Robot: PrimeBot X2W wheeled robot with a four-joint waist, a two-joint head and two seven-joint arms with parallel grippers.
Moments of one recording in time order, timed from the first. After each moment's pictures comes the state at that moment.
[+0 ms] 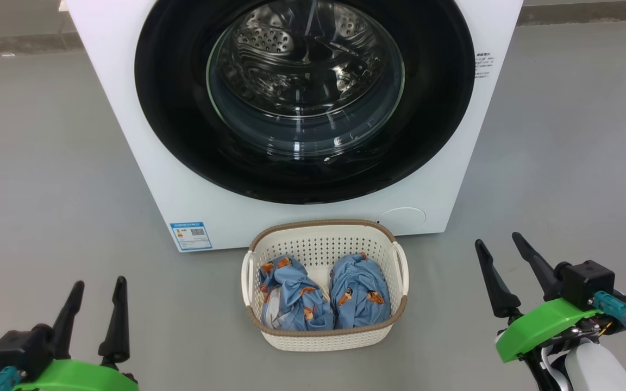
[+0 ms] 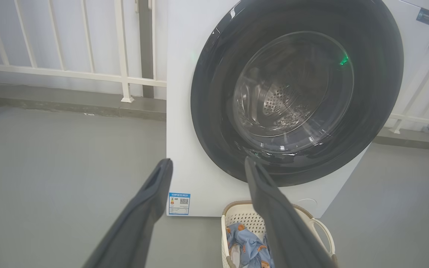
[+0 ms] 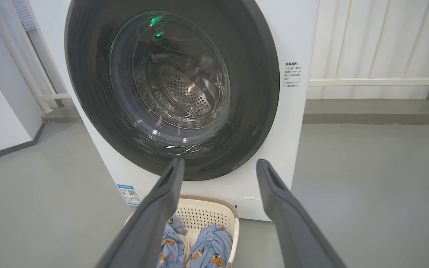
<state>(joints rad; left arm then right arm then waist) -0.07 0.20 -0.07 0.20 -0.45 -0.13 -0.22 -0.23 -0.18 0.07 0.36 0.30 0.13 -0.22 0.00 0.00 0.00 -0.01</state>
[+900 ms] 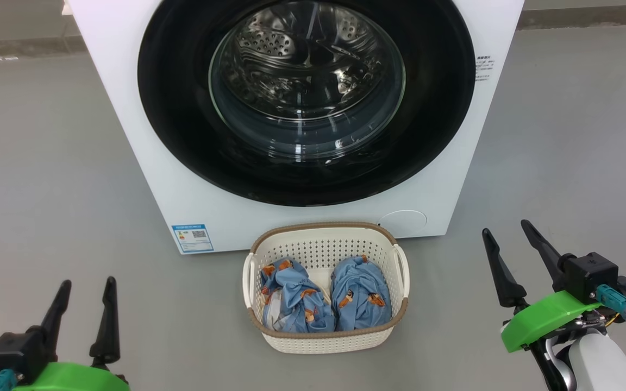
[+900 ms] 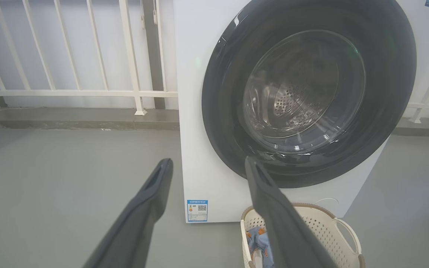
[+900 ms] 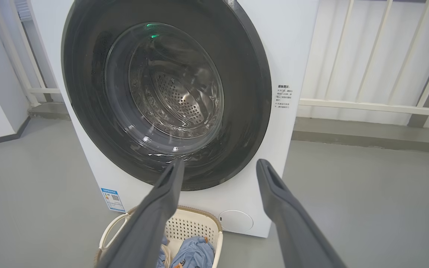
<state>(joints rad) -0.07 0.20 -0.03 0.21 -0.34 -0.13 -0.26 -0.25 -0.18 0.04 0.37 0.19 0.13 -0.25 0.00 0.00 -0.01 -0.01</state>
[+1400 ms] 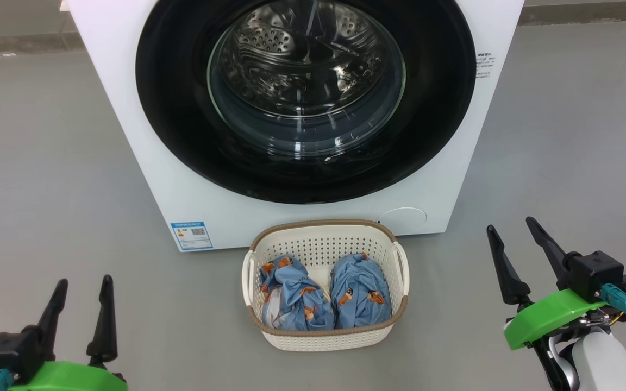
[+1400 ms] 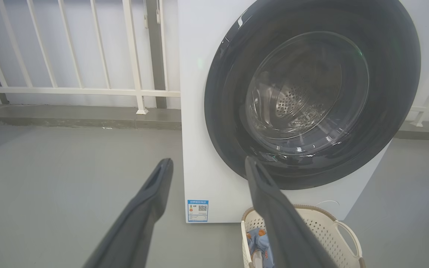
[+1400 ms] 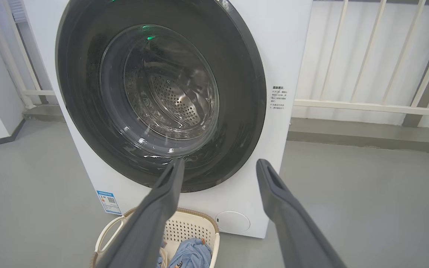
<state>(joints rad) -0.07 0.19 -0.02 0.21 -0.34 -0.13 -0.26 -0.25 -0.17 0.02 0.36 0.18 0.13 -0.25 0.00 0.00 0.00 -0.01</state>
